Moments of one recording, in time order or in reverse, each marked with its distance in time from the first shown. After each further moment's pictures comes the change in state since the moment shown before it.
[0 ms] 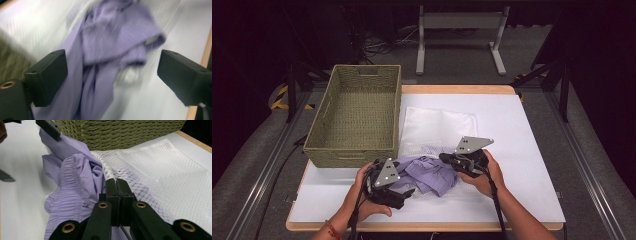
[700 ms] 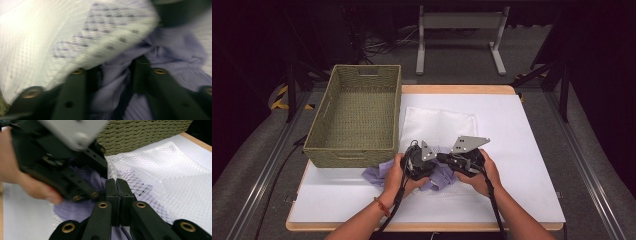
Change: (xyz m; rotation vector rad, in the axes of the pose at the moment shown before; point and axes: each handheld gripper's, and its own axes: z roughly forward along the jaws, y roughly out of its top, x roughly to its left) left arm -0.001 0.063 0.096 0.088 0.059 -0.005; right arm 0.002 0.005 0.006 -0.003 0.013 -0.004
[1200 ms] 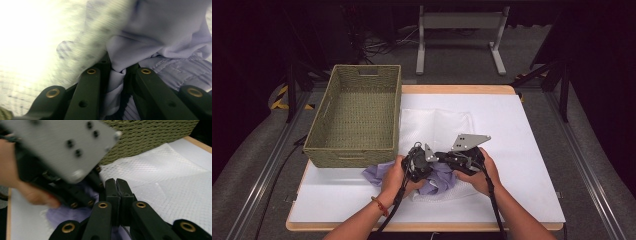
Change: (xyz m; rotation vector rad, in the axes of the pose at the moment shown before) left arm 0.003 0.003 0.006 0.128 -0.001 -0.025; right arm -0.001 0.005 0.000 -0.026 0.039 0.015
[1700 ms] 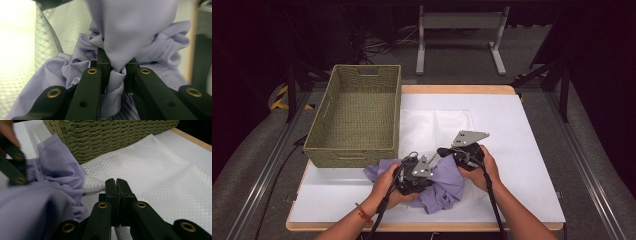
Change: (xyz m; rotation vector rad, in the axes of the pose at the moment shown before) left arm -0.019 -0.012 -0.040 -0.054 -0.196 0.192; right arm -0.015 -0.006 0.009 0.032 -0.071 0.024
